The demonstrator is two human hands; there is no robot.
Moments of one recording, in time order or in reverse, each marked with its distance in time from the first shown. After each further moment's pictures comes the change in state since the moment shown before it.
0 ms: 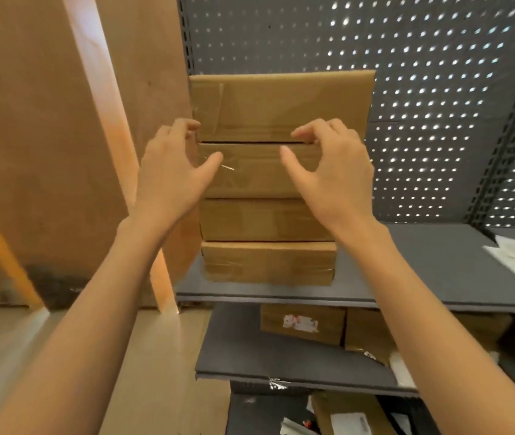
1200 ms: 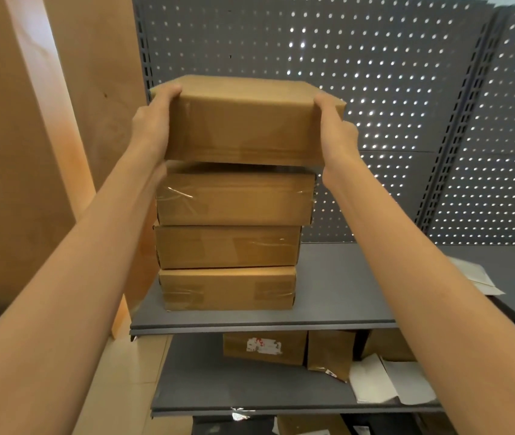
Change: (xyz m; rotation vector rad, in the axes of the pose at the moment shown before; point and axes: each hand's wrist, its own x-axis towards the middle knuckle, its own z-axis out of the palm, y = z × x) left_hand 0.093 0.031 0.024 -0.950 -0.077 -0.578; right_hand 0.096 0.034 -0.024 0.653 -0.023 0.939
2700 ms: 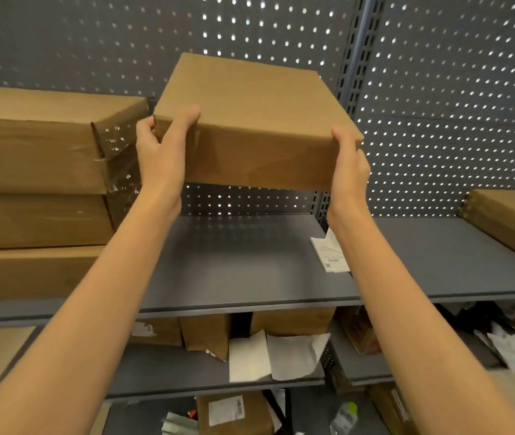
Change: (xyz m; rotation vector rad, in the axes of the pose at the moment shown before) left_hand -0.111 -0.094 0.271 -0.075 0.053 0.002; right_hand 0.097 0.078 -0.263 0.121 0.149 -0.037
